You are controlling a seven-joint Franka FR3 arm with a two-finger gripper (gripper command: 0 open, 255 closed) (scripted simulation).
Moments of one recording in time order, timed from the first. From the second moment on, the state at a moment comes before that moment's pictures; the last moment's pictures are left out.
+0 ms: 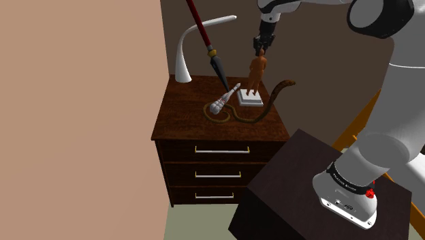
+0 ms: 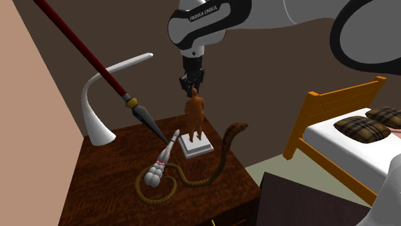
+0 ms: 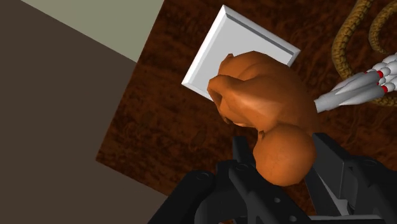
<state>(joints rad) -0.17 0.35 -0.29 -1.53 0.08 1.92 -0.27</state>
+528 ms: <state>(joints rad) -0.17 0.34 -0.29 -1.44 0.07 1.82 -0.27</state>
